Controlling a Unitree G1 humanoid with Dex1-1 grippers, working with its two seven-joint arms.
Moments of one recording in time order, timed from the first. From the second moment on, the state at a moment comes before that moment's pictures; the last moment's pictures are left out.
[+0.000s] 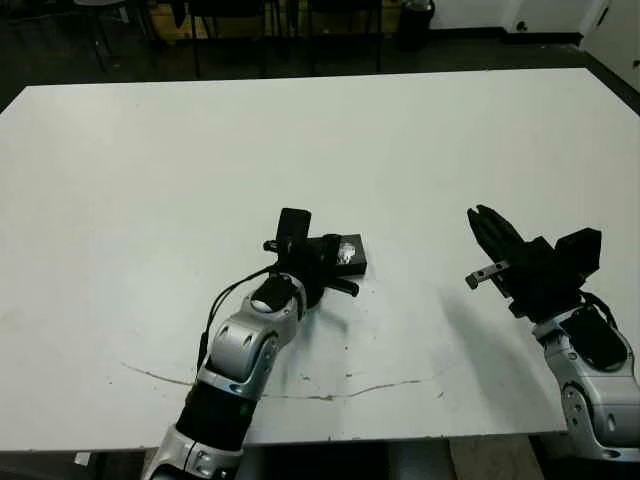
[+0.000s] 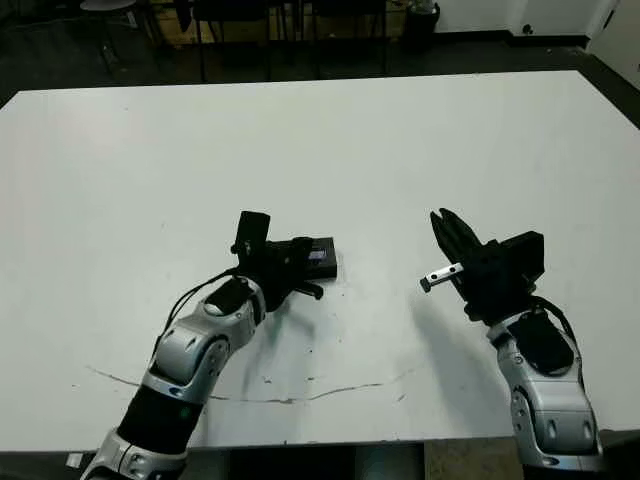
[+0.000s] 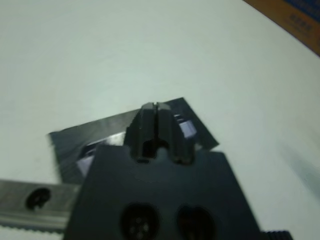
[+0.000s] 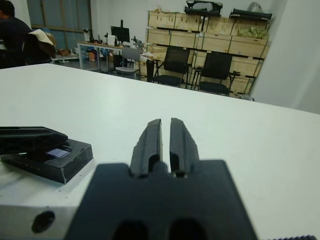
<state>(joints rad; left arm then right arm) -0.20 -0.05 -0.23 -0.07 -0.21 0.61 -0.06 0.03 -0.39 -0.10 -0.22 0.26 0.10 0.38</state>
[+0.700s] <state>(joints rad) 0.05 0.22 0.10 -0.36 -0.14 0.05 -0.14 0.00 -0.35 -0.08 -0.14 0.25 -0.02 0.39</state>
